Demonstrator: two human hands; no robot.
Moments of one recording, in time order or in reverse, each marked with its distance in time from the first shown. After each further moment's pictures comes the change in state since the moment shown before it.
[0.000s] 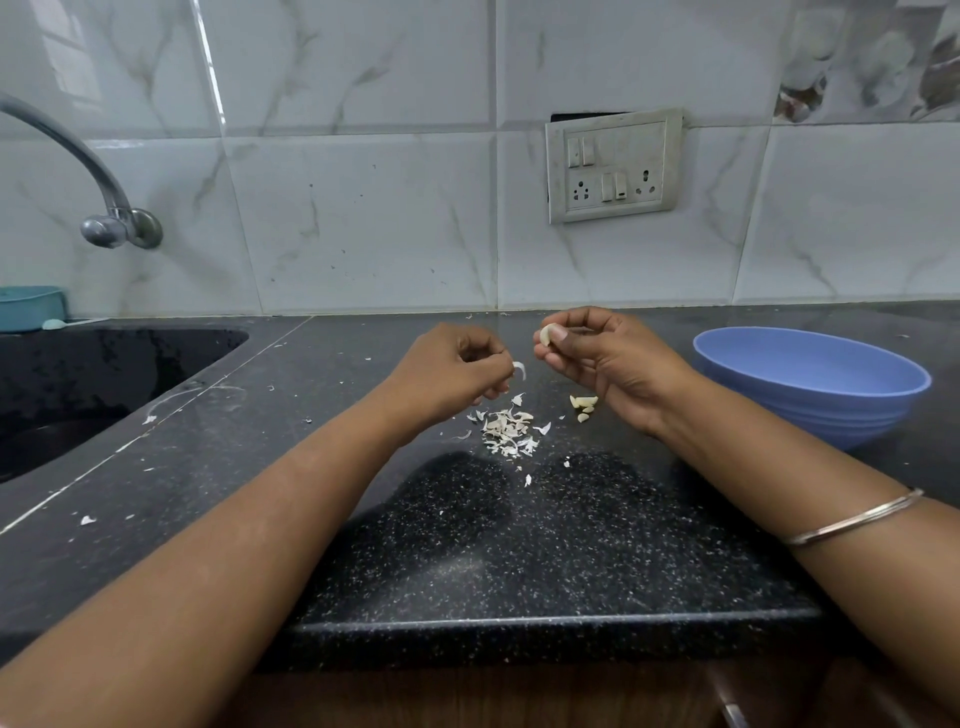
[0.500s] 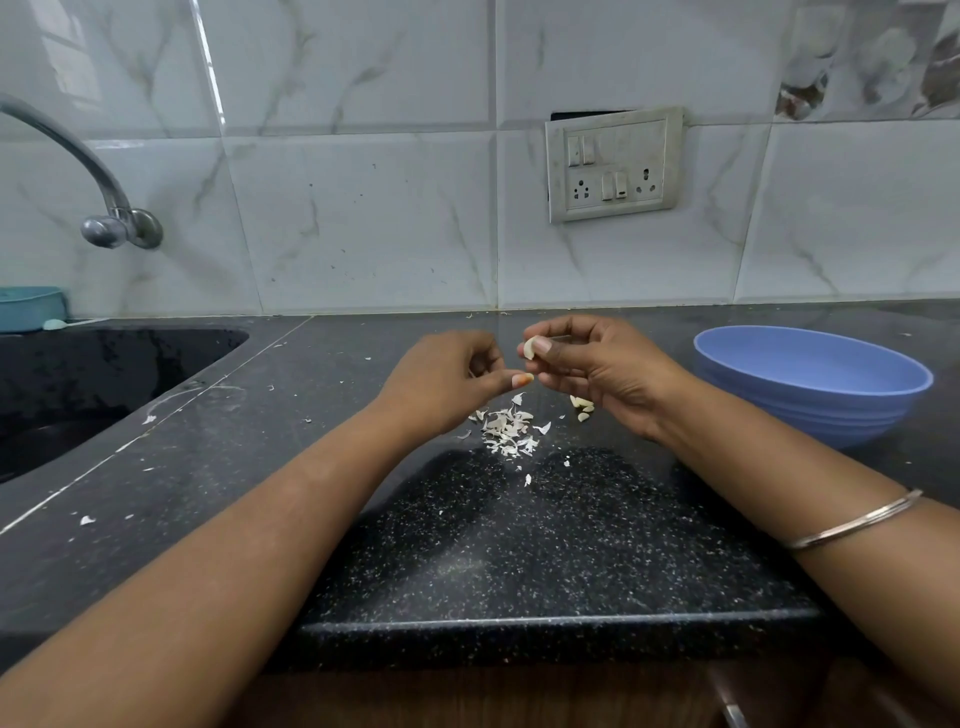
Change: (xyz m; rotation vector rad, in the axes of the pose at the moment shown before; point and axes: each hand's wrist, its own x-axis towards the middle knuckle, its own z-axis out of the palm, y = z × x) left_hand 0.004 -0.009 0.001 0.433 0.030 0.111; right_hand -0.005 0.002 0.002 -0.151 -0.095 0.018
